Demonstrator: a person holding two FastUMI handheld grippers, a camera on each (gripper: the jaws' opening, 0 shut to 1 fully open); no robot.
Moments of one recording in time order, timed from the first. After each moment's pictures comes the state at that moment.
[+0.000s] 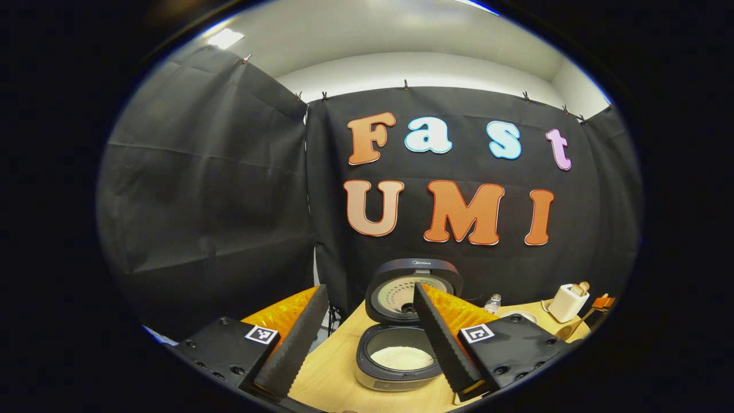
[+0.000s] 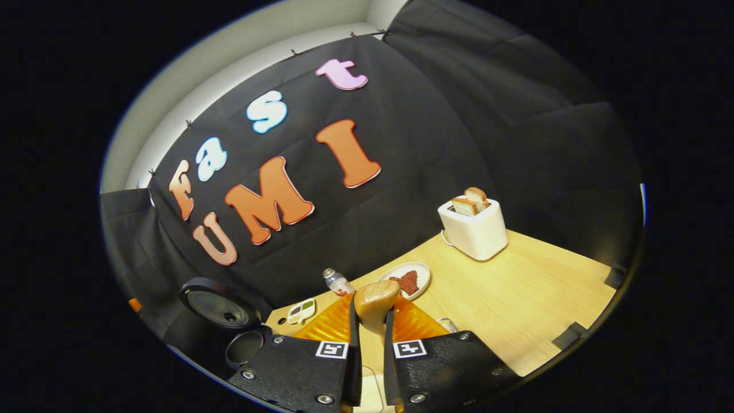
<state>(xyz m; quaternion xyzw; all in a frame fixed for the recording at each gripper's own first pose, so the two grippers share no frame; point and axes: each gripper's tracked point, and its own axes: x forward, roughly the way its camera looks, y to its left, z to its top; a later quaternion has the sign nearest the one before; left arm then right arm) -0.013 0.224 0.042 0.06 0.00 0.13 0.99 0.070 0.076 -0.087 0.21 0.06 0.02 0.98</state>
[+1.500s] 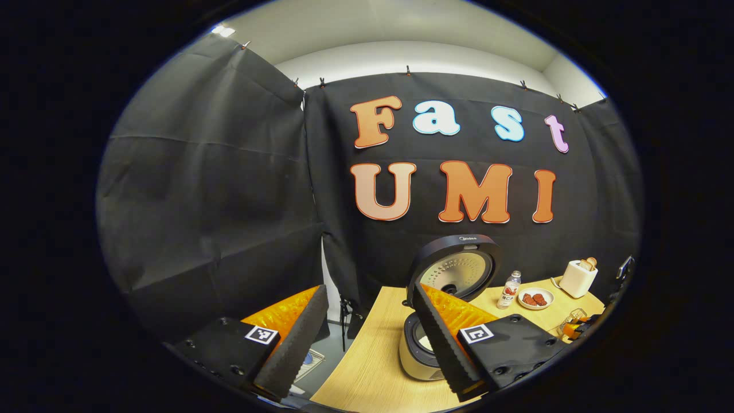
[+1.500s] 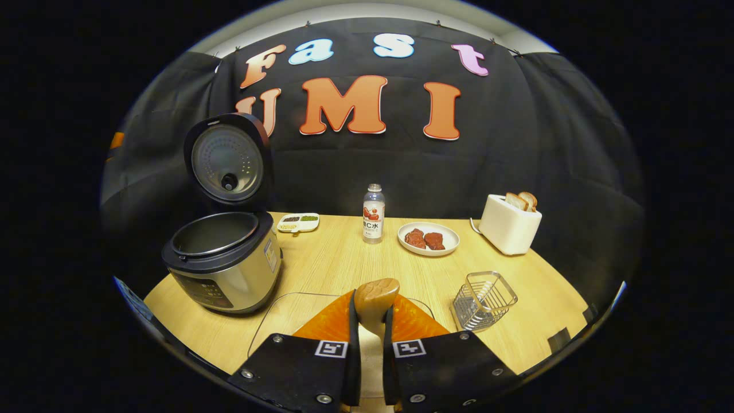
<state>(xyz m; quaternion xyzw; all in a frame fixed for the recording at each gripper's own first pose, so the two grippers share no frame) -0.011 0.328 0.021 0.09 0.04 0.11 0.99 0.037 0.205 -0.231 -0.05 0.15 0.04 0.99</state>
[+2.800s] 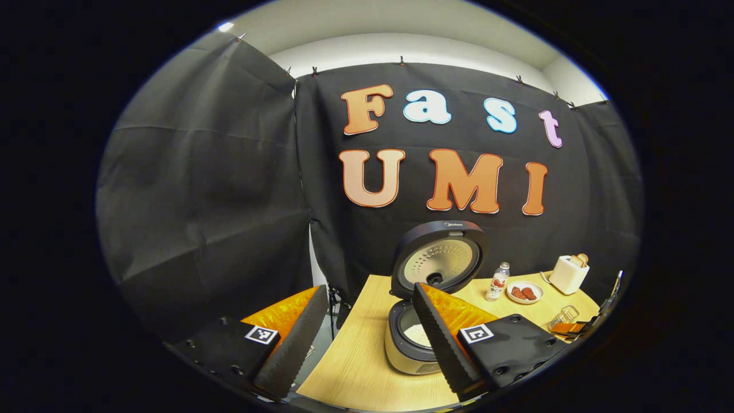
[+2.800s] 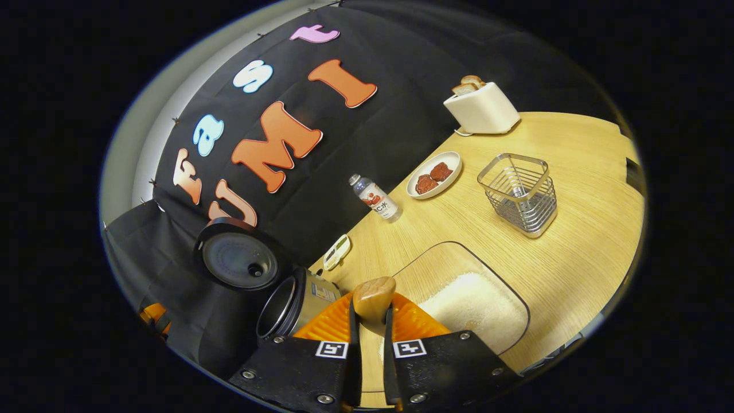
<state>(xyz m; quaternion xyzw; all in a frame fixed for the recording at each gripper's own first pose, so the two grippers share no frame) -0.008 0.304 -0.003 0.07 0.07 0.08 0.99 0.027 0.222 -0.250 0.34 0.19 0.07 0.92</state>
